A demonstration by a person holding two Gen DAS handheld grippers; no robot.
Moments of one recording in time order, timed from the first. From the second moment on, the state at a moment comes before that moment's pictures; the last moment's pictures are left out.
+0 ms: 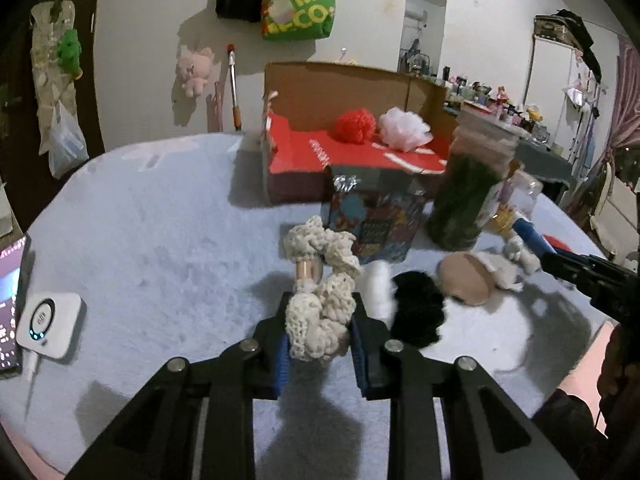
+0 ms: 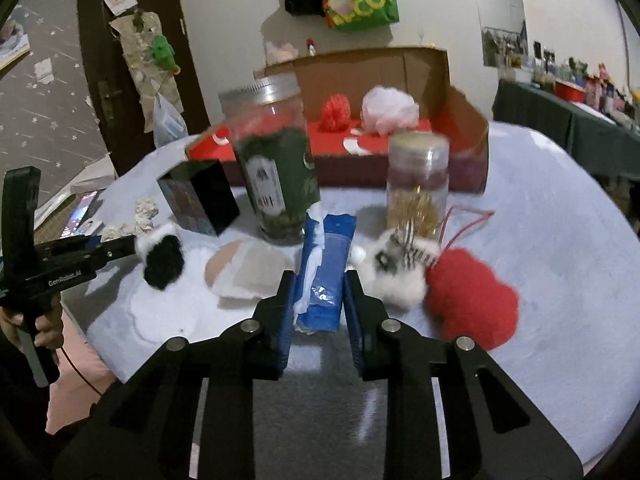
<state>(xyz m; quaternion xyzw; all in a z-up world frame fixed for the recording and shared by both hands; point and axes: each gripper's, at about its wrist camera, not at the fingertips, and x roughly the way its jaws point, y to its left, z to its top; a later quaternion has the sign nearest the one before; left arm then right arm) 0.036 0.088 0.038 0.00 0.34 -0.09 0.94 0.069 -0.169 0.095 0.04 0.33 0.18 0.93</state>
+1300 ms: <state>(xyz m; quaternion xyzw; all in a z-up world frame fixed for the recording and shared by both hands) 0.070 0.002 0.055 0.00 0.37 -0.23 0.90 0.085 -0.180 0.104 0.04 0.35 0.23 0.91</state>
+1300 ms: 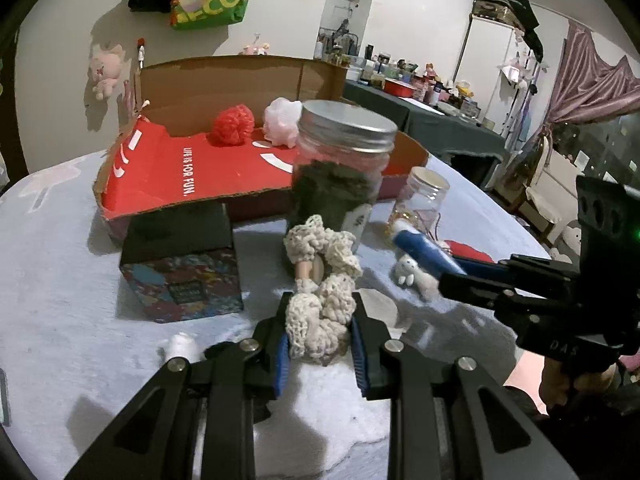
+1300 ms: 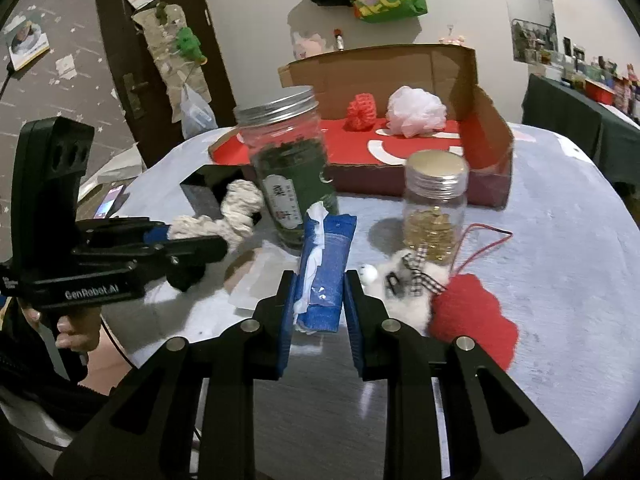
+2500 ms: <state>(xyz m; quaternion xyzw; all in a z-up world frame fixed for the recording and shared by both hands) 0.163 0.025 0.103 0.12 0.37 -0.24 0.89 0.158 -0.258 0.139 -0.05 0.37 0.20 0.90</state>
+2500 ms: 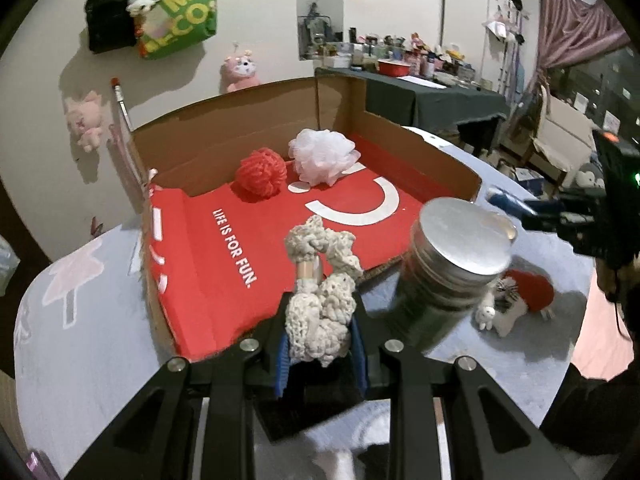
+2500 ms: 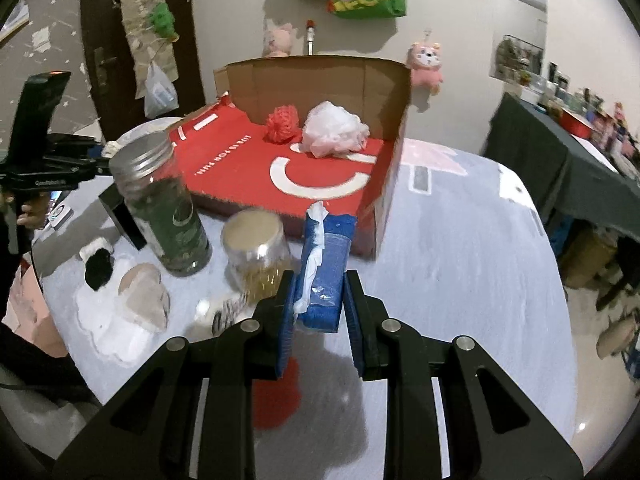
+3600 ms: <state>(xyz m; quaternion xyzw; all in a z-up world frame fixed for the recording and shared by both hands) 0.341 0.008 0.048 0.16 0.51 -0.18 0.83 0.375 -0.168 0.085 -0.11 0.56 0.15 0.81</state>
